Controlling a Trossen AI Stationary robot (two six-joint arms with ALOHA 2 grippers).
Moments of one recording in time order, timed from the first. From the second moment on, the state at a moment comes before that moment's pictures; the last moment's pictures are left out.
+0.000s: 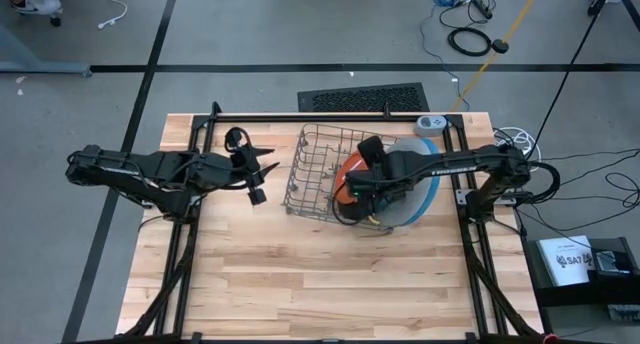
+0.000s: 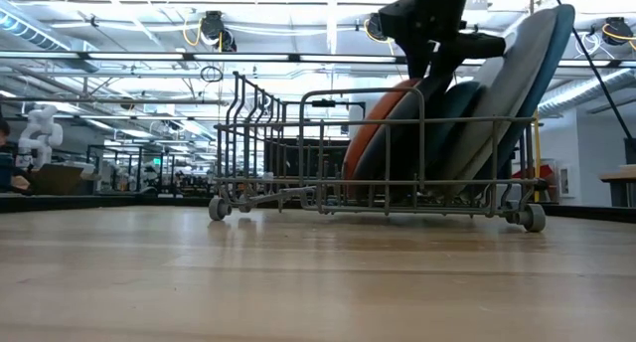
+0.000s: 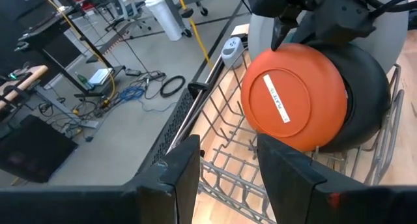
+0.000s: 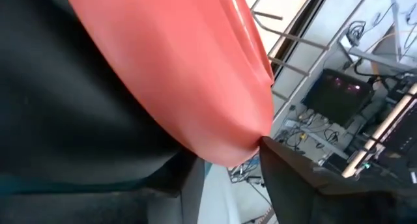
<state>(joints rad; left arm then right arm) -0.15 1.02 1.07 -0.51 -0.64 0.11 0.04 1.70 1.52 -1.31 0.64 -0.46</state>
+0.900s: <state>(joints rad) -0.15 1.02 1.07 -0.51 -0.63 0.12 0.11 1.67 1.58 -1.24 0.72 -0.48</state>
